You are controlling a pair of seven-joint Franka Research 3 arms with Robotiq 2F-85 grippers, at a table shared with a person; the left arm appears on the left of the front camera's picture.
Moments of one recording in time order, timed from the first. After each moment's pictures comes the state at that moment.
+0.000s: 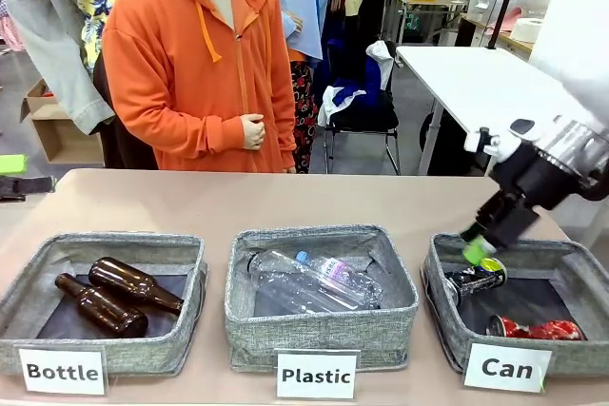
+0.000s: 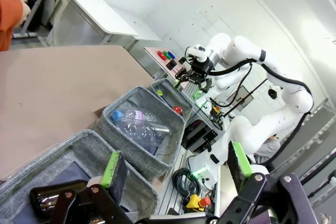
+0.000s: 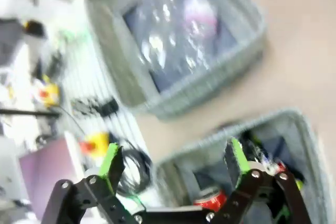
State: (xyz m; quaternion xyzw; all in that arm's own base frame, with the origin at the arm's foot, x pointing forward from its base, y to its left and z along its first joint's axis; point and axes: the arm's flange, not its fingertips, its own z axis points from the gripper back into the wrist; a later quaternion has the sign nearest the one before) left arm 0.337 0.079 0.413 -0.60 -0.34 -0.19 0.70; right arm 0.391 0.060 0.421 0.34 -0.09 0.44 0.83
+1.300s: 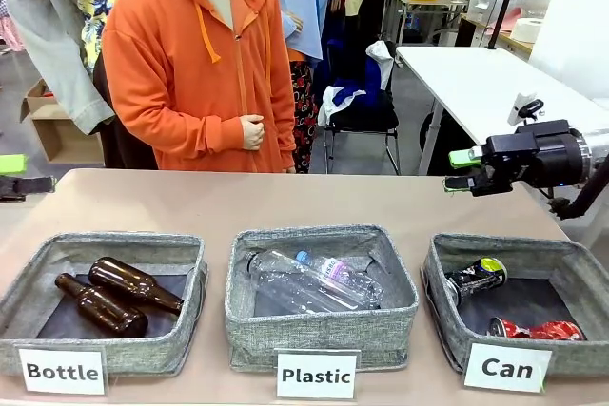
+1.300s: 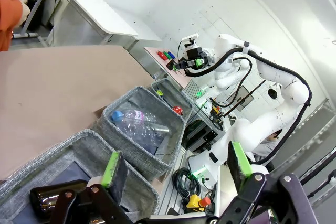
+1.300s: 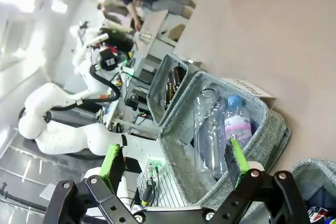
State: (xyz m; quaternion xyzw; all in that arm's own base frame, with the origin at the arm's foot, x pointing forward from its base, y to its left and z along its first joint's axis) left arm 0.337 0.079 0.413 -0.60 -0.34 -0.19 0.70; right arm 0.420 0.016 0.411 0.59 -0.19 0.15 0.77
